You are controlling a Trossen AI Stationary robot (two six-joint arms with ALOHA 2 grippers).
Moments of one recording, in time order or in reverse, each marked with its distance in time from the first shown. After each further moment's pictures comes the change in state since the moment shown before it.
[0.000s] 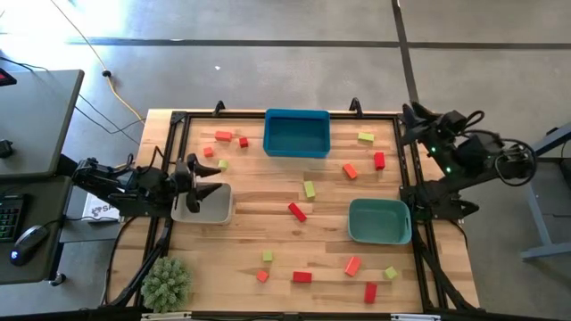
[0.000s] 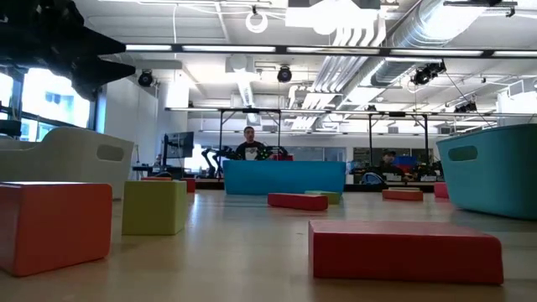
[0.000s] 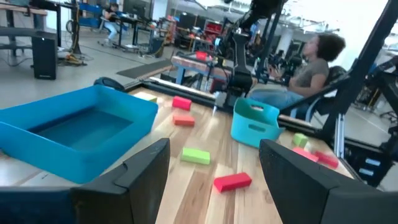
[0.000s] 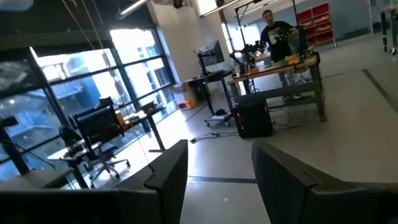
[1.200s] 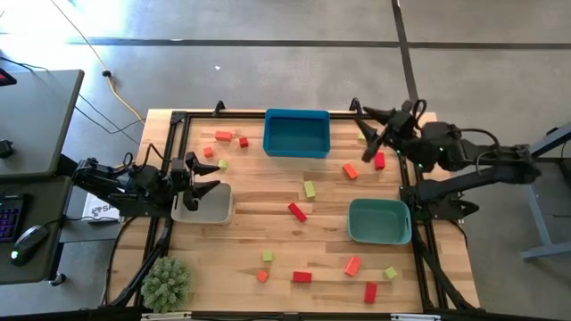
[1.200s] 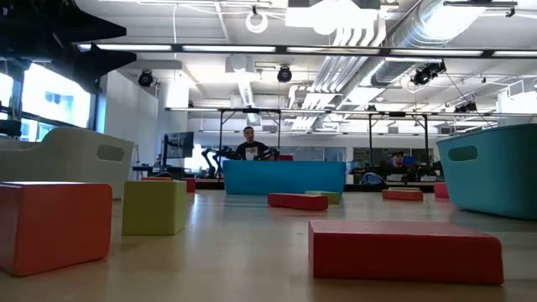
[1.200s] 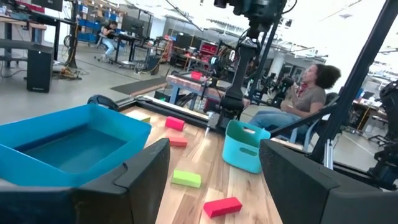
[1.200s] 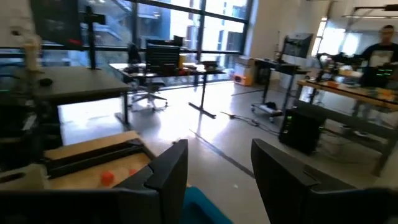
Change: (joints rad) left arm 0.000 0.000 0.000 0.095 0.000 0.000; right arm -0.245 0.309 0.218 -0.268 -0.579 -0.068
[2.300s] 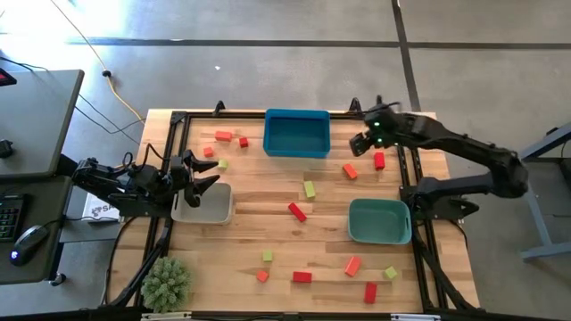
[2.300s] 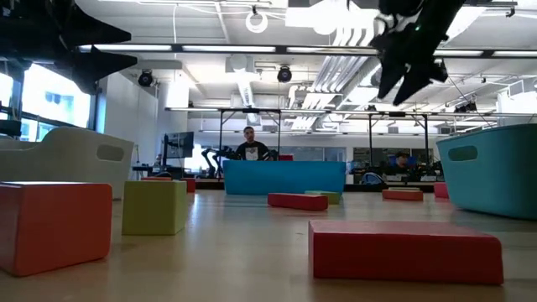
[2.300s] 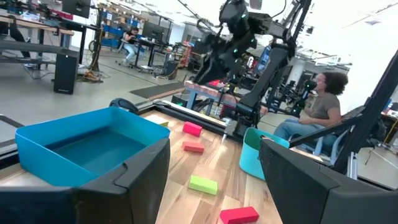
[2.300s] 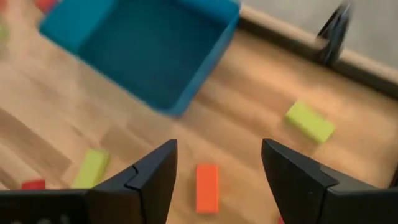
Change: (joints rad) left arm 0.000 0.000 0.000 0.007 -0.089 -0.003; right arm -0.481 0.269 0.000 -0.730 -0.527 0.604
